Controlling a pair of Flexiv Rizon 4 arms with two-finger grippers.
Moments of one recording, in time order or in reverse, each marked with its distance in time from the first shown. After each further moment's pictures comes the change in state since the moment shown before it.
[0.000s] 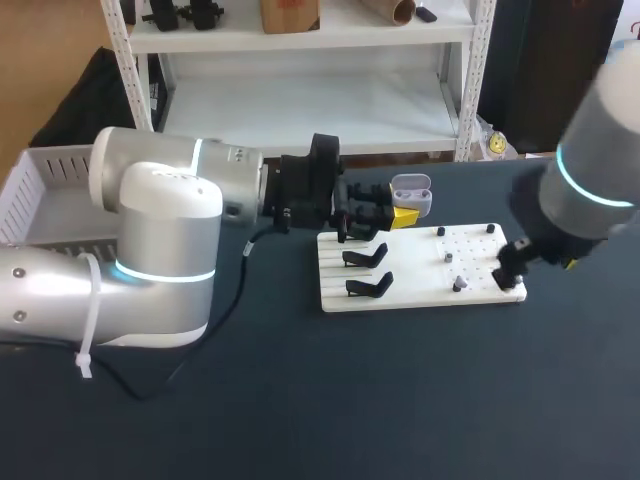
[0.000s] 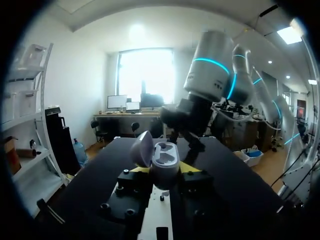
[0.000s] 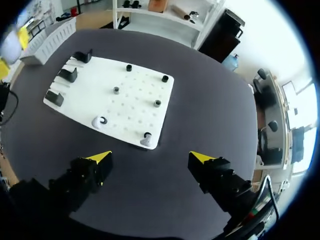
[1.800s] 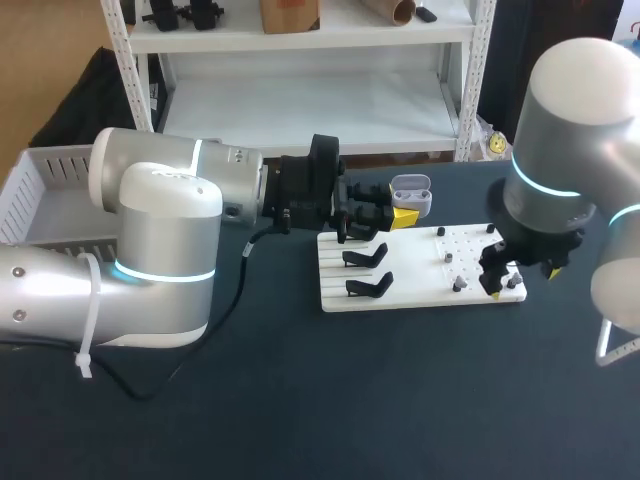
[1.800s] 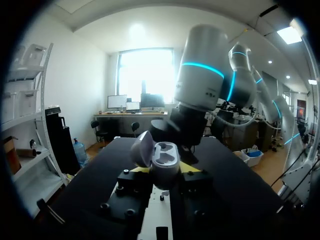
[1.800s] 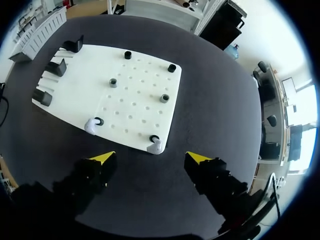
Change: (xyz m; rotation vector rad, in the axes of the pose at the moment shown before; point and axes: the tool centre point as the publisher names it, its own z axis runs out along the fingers) left arm 0.000 0.000 0.000 -0.001 -0.001 0.000; right arm -0.001 0.010 0.026 0.026 0.103 -0.014
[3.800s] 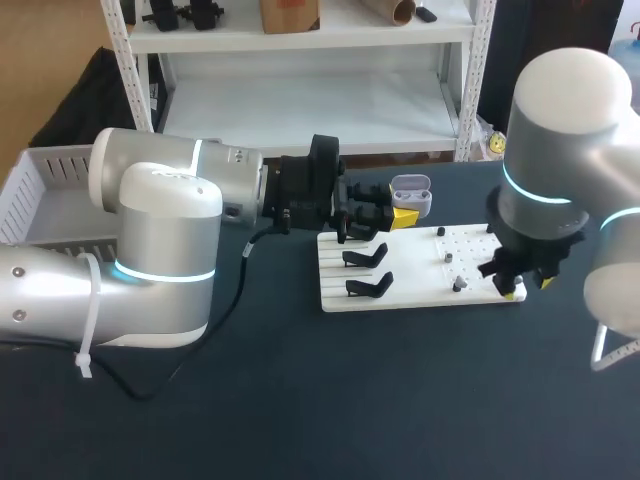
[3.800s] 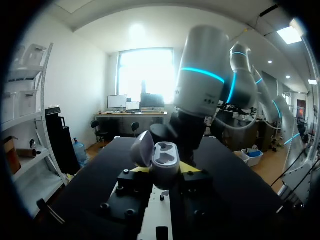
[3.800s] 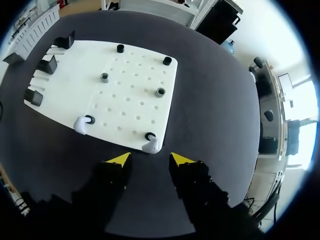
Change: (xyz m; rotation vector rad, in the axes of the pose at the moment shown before) left arm 0.000 0.000 0.000 0.000 0.000 0.000; right arm 0.004 -0.004 0.011 0.040 0.027 0.034
